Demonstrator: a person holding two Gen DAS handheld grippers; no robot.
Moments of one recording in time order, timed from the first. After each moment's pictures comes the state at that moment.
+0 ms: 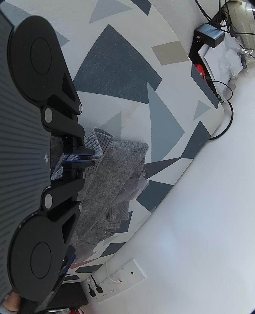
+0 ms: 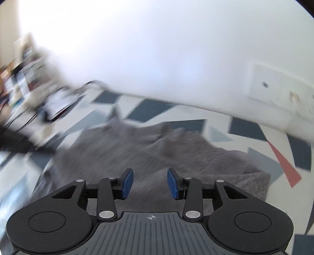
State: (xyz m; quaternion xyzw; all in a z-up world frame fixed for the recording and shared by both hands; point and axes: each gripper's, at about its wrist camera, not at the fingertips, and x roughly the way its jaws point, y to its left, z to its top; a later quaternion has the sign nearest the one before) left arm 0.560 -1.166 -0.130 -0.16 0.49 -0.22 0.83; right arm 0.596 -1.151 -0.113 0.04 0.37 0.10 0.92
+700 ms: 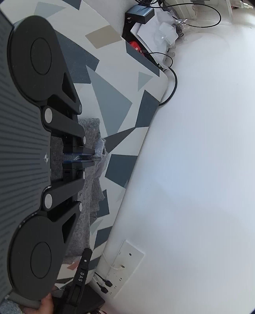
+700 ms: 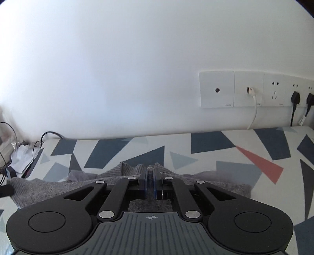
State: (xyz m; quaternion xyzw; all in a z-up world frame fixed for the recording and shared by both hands) left arm 0.558 -1.197 -0.094 -0.07 0.37 -0.27 0.89; right arm 0.622 -1.184 -0.110 0.12 0.31 -0.02 0.94
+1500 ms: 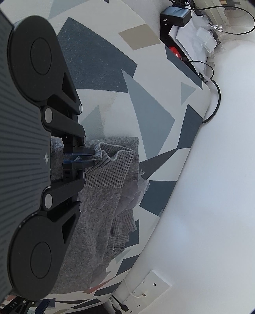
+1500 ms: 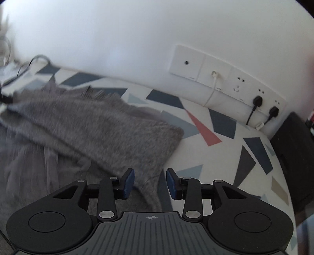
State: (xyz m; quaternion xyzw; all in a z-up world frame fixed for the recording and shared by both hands) left arm 0.580 -1.204 -0.148 -0.06 0.46 -0.23 0.86; right arm 0.505 -1.196 -0.149 -0.09 0.37 -0.06 0.92
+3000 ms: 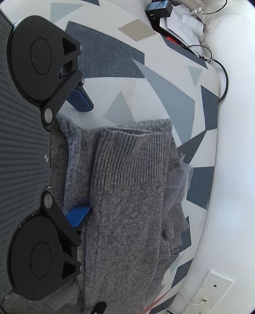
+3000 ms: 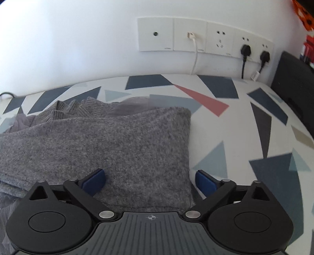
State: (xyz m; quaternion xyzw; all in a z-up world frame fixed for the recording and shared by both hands) left arm 0.547 -1.252 -0.175 0.10 0.49 -0.22 0.84; right arm 0.555 -1.220 -0.180 0.10 0.40 -0.14 0.90
